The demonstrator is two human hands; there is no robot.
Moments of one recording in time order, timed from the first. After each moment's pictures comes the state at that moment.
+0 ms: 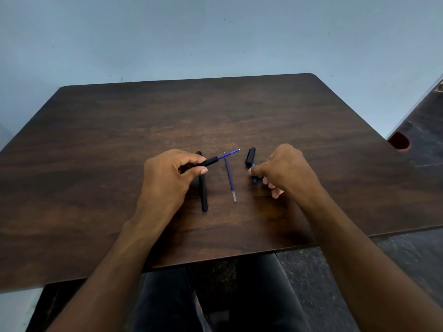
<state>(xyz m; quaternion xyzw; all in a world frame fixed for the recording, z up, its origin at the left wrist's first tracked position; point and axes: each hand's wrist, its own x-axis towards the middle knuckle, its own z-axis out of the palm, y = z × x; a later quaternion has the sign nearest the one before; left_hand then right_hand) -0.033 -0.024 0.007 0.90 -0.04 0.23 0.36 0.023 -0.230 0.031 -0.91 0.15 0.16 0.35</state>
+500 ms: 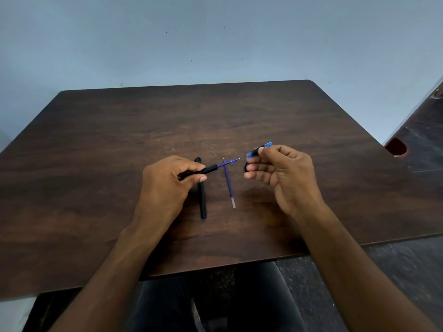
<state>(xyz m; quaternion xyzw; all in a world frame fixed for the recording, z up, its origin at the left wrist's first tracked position) -0.033 -0.023 0.007 0.91 -0.03 0.22 0.36 0.008 -0.239 0.003 -0.57 0.03 0.01 0.82</state>
